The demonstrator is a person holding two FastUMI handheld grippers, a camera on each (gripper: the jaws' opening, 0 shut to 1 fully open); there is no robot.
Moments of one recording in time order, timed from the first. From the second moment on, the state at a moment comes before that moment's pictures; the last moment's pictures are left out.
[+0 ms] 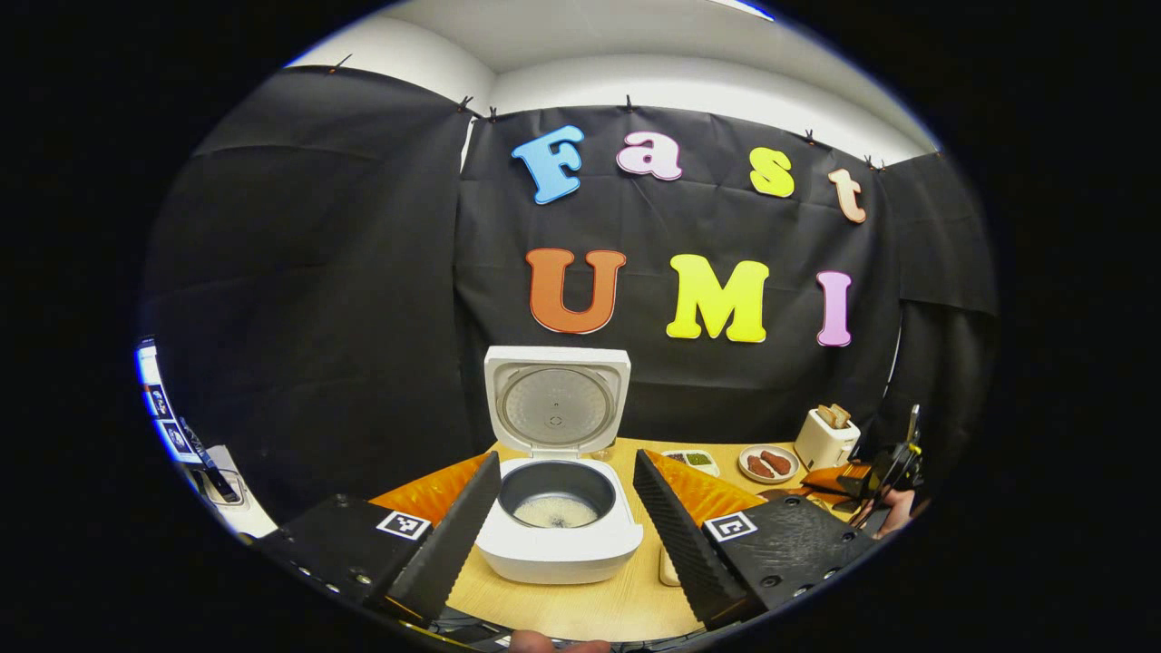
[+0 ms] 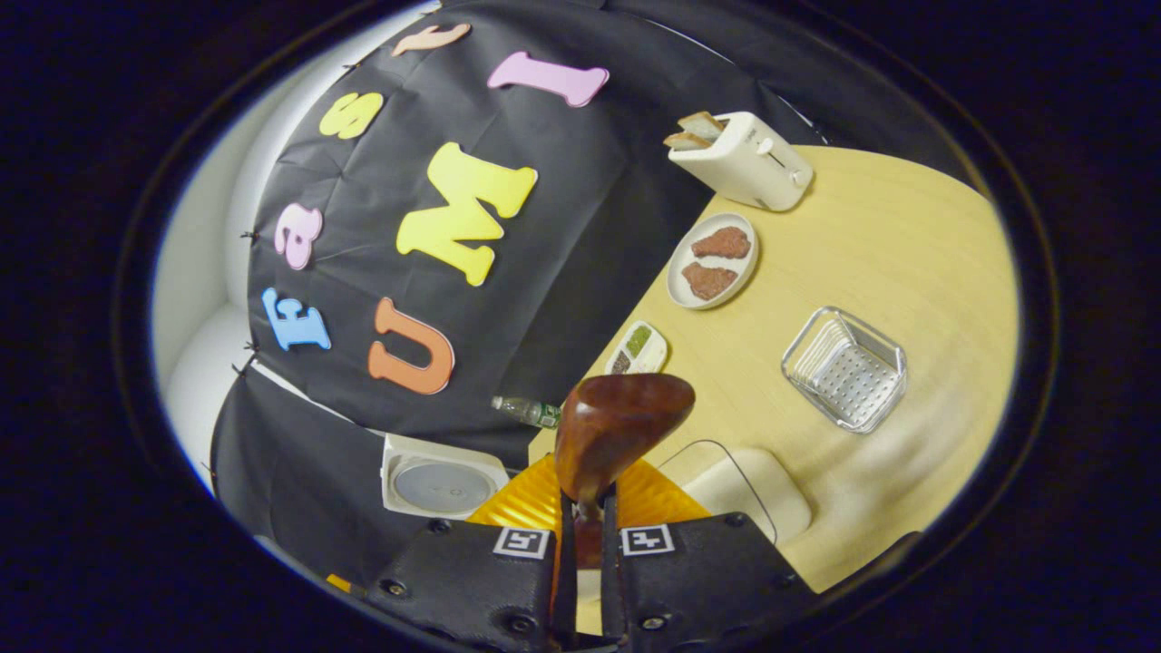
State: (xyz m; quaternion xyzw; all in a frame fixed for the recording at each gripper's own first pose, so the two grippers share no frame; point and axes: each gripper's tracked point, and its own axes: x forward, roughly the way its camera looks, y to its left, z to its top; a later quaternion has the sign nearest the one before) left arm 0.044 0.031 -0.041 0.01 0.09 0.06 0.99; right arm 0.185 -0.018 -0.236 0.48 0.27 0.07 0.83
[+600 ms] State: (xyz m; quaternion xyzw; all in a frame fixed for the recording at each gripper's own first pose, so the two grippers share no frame) left arm 0.014 0.092 -0.051 0.00 0.08 0.10 0.99; right arm 0.224 0.140 -0.142 0.44 0.27 0.19 0.83
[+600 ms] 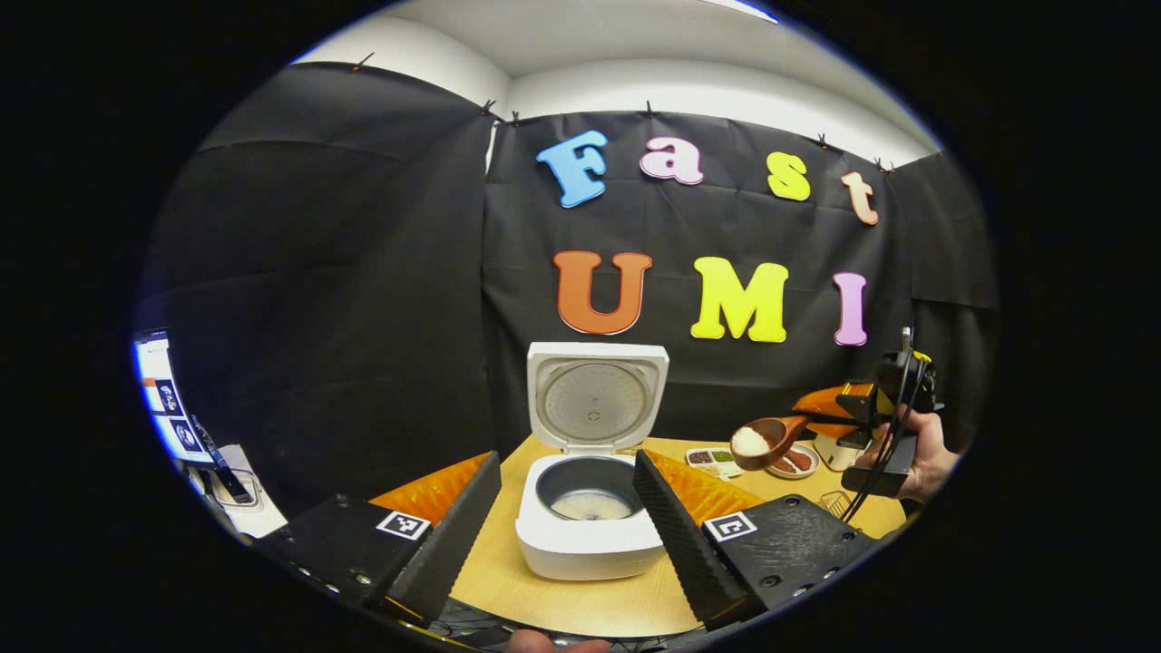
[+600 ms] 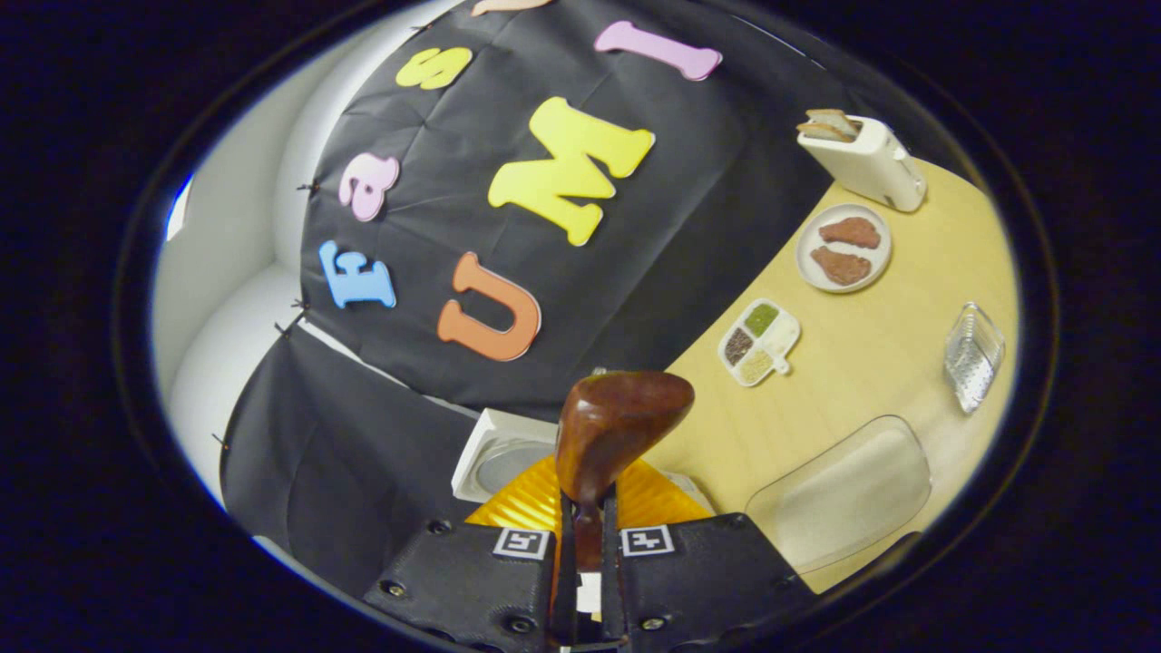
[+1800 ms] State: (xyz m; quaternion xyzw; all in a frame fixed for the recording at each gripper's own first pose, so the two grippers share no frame) left arm -0.032 0.191 -0.088 -0.05 0.10 0.22 0.97; right arm 0.275 0.306 -0.190 0.06 0.26 0.26 0.93
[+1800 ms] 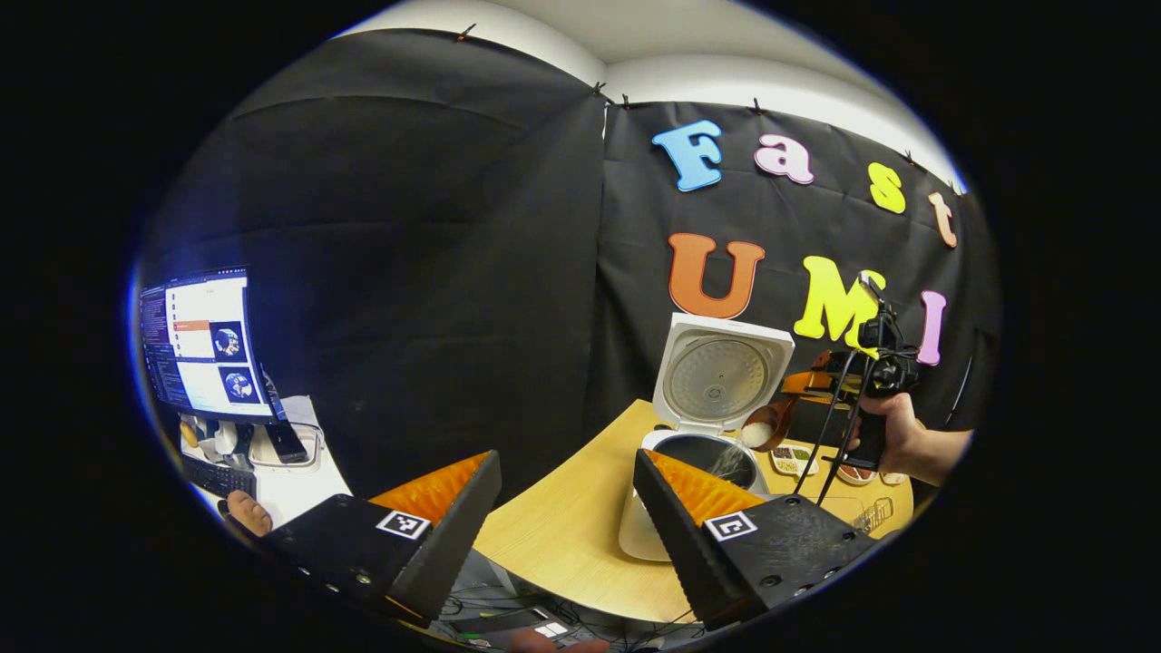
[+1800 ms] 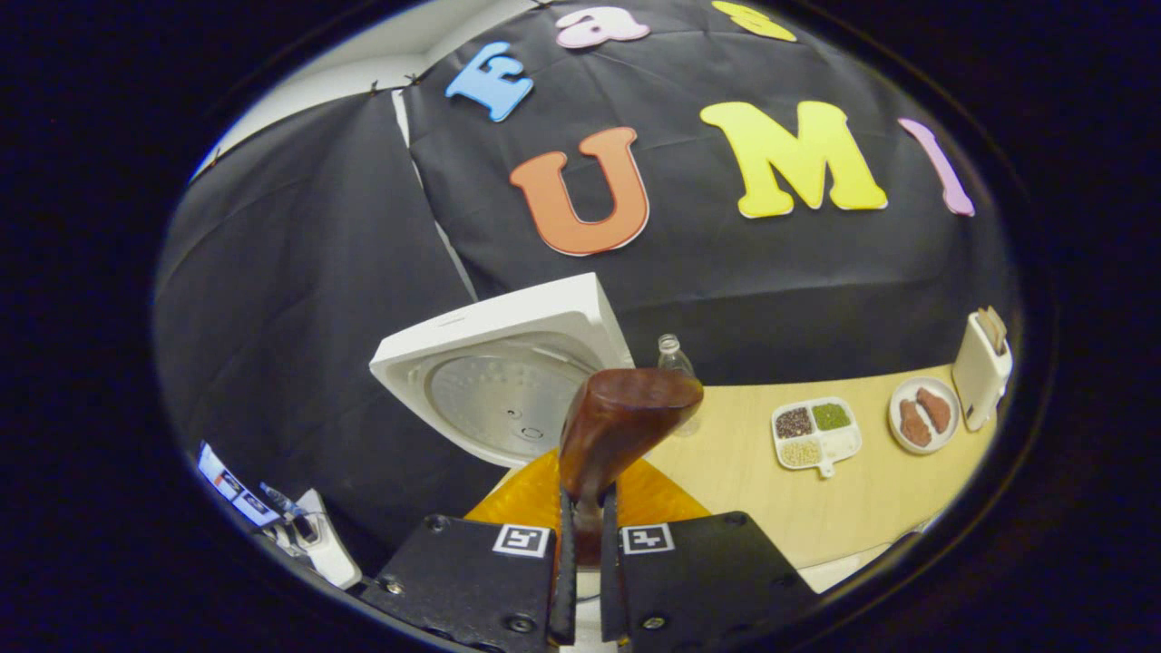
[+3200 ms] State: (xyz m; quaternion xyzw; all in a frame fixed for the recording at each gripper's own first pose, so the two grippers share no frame) left arm -0.045 0.176 -0.094 -0.07 0.08 0.22 0.97; right arm 0.246 0.356 -0.172 -0.22 0.16 0.31 0.91
